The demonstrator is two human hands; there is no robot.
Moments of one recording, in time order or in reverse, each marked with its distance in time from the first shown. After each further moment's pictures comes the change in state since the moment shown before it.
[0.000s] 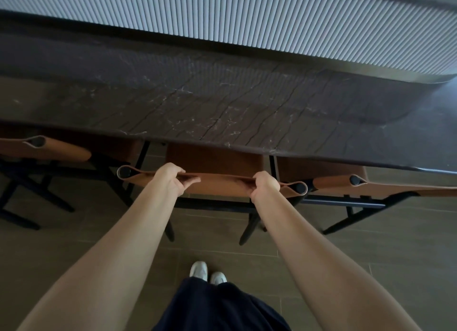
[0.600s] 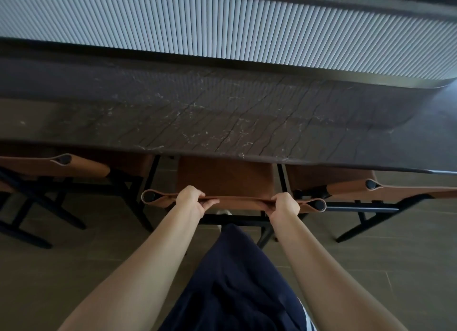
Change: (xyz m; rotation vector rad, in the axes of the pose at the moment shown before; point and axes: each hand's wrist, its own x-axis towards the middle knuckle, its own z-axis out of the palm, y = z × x) left_hand 0.015 -0.007 -0.021 0.087 0.002 -0.028; right_hand 0.000 0.030 -0.014 0.077 0.141 -0.036
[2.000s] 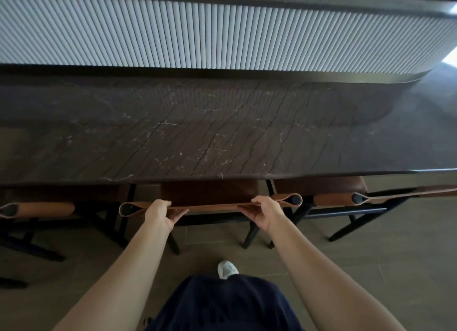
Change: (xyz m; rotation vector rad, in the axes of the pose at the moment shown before) left_hand 0.052 0.046 0.032 -0.108 -0.073 0.113; right_hand 0.059 -0.048 0.028 0.033 -0.333 0.097
